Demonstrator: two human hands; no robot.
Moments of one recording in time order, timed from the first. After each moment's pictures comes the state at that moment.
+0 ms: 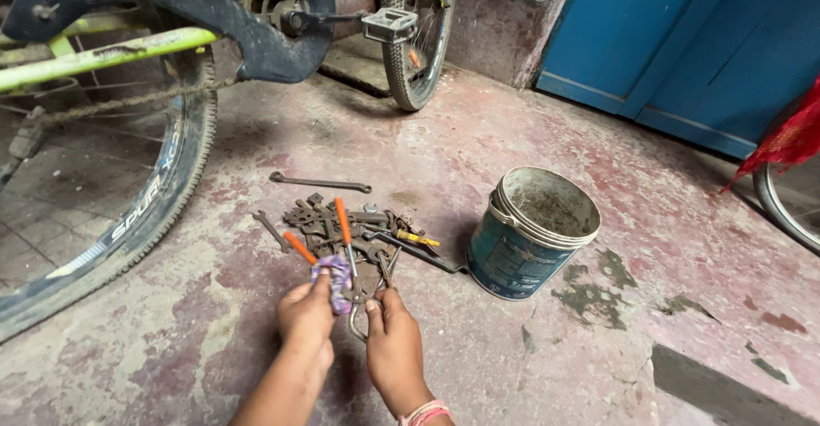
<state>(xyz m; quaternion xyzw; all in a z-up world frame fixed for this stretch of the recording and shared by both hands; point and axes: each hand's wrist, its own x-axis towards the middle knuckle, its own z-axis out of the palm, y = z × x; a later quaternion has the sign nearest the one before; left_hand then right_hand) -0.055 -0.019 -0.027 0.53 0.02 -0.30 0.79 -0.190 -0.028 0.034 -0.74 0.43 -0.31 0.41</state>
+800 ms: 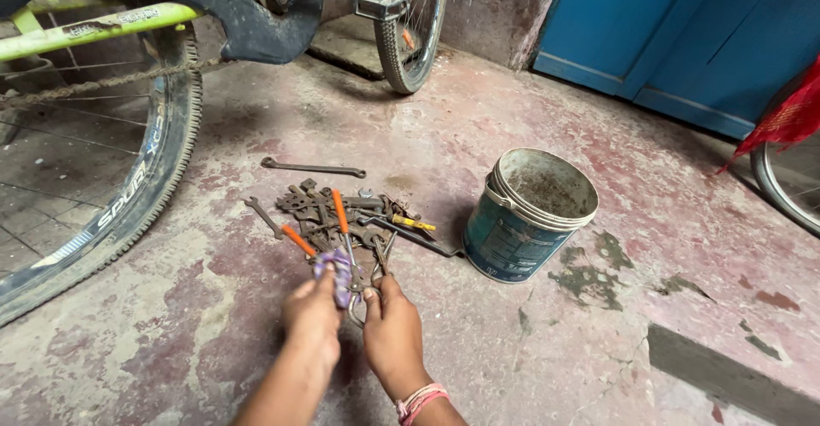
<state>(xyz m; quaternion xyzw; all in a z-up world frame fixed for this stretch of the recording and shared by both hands) -0.069 -0.022 -0.031 0.51 0.09 -0.35 0.78 -0.193 -0.026 0.039 -0.75 0.45 -0.31 0.37</state>
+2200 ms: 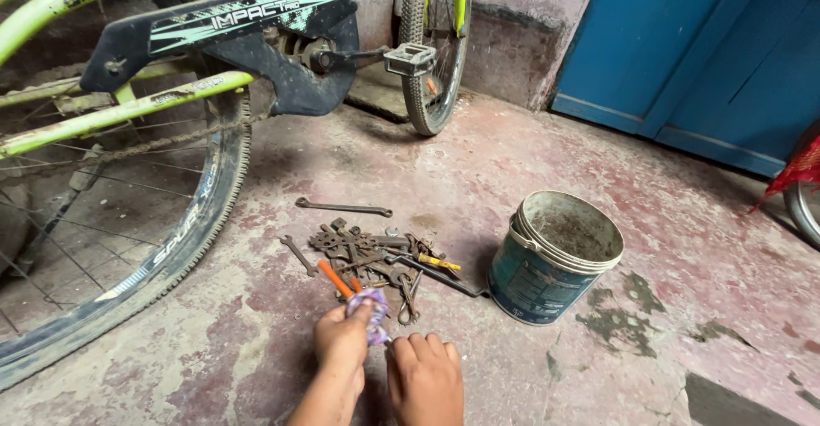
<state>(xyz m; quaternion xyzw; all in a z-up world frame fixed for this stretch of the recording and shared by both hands) -0.067 -0.020 -0.014 0.56 -0.03 -0.34 0.76 -0.212 -0.023 0.025 -0.90 0.27 -0.35 0.04</state>
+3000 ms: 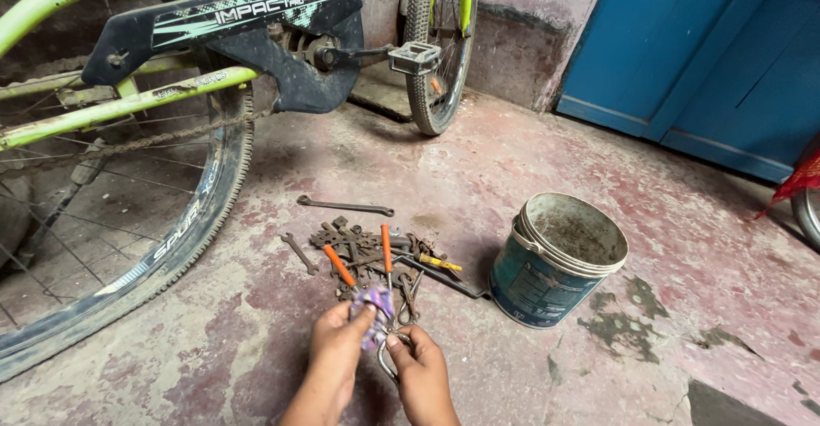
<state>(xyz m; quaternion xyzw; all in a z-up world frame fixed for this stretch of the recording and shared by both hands) -0.068 0.002 -0.008 0.49 -0.14 -0.38 0.77 -0.189 -0.059 -0.037 -0.59 0.30 -0.36 0.66</state>
